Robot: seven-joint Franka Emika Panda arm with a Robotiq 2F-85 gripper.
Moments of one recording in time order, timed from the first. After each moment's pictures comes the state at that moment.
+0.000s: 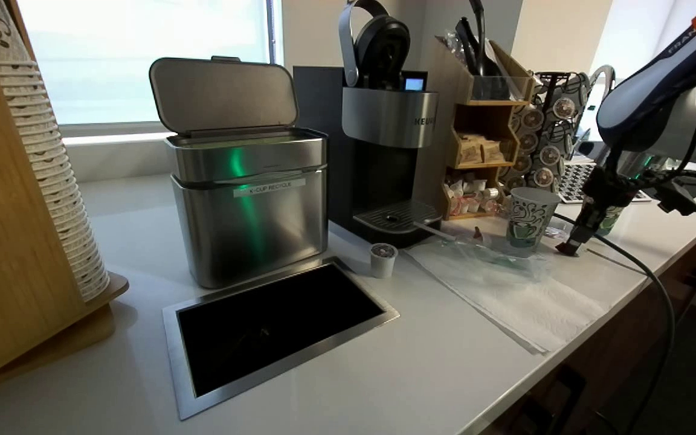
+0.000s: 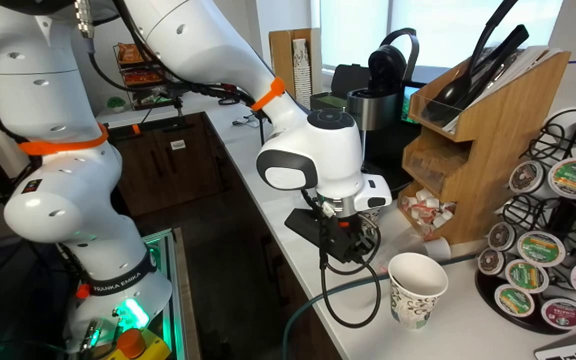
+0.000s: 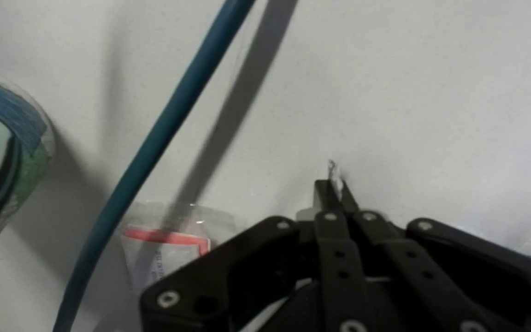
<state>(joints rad) -0.17 0.11 -0.24 -2.49 0.33 2.73 -1.03</state>
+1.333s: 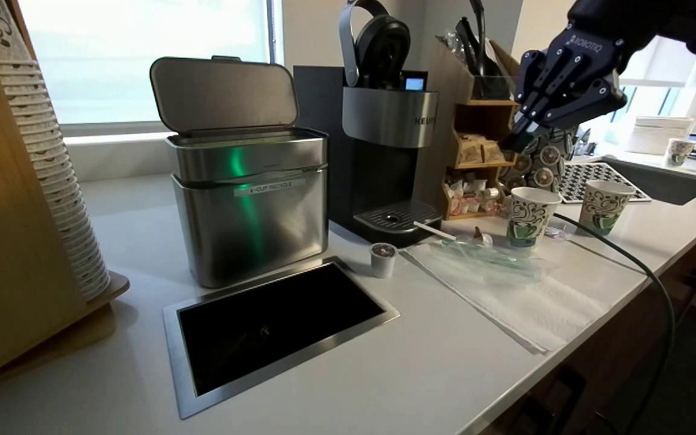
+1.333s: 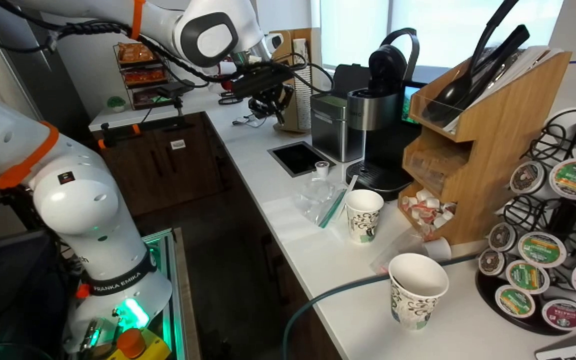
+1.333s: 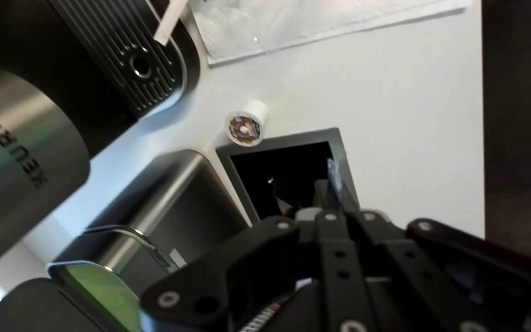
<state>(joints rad) 0.27 -0.55 -0.02 -2.59 0.09 2.46 -1.05</state>
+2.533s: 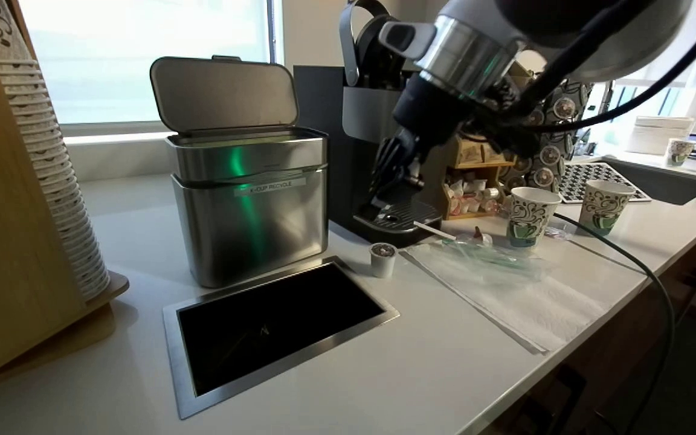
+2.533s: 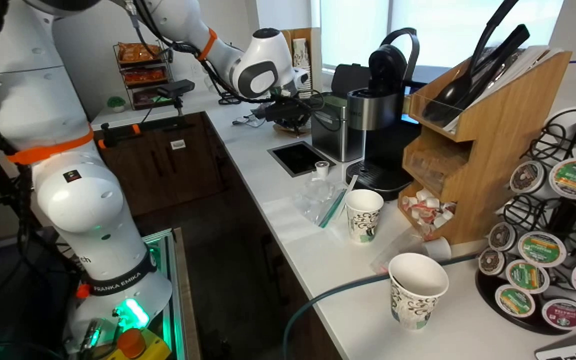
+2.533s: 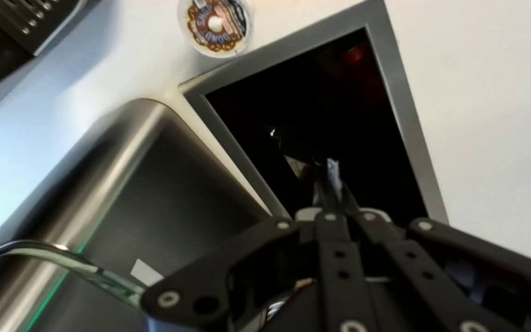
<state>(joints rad) 0.34 0.03 0.06 -2.29 0.29 2.72 -0.94</state>
